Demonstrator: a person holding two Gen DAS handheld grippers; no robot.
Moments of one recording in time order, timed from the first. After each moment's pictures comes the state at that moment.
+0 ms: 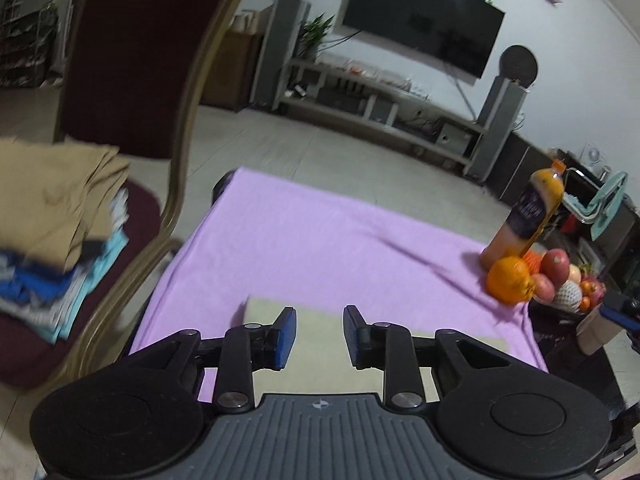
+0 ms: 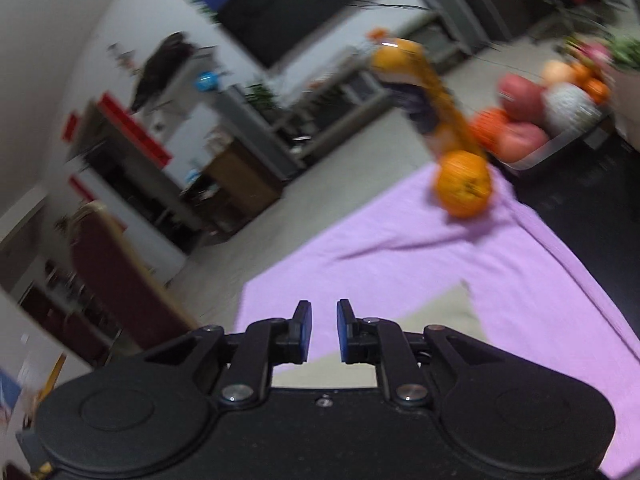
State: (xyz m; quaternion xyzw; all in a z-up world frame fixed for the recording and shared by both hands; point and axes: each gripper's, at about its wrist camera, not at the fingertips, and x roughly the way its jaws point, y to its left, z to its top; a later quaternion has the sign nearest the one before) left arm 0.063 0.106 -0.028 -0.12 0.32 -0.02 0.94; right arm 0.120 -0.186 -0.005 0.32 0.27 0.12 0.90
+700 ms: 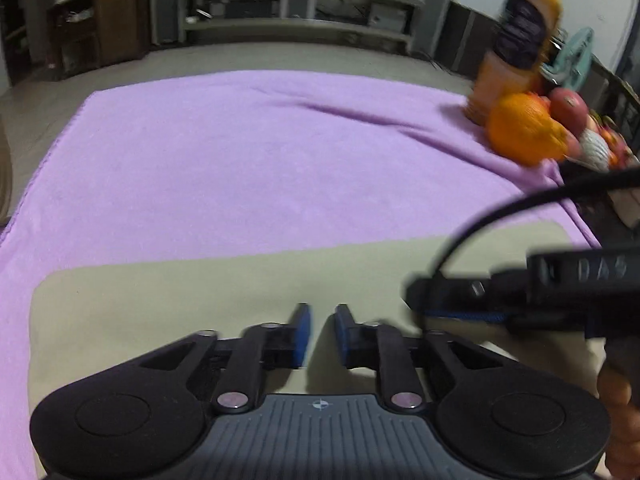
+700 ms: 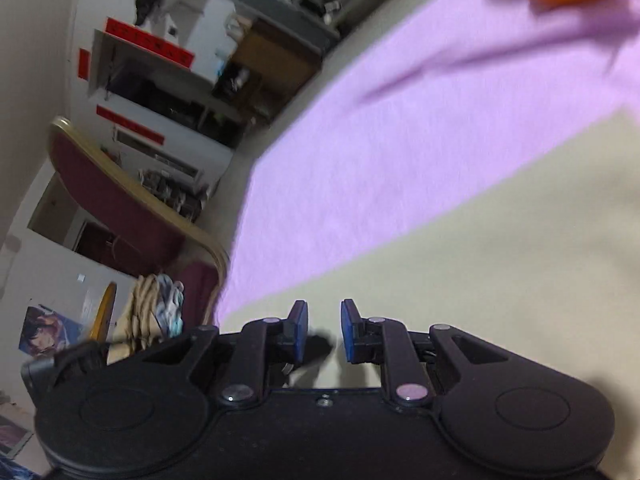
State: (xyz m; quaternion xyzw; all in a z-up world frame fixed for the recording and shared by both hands) left arm 0.204 0.009 -0.199 -0.01 0.42 -0.12 0.90; right arm 0.251 -0.129 -0.206 0.38 0.44 0.23 0.78
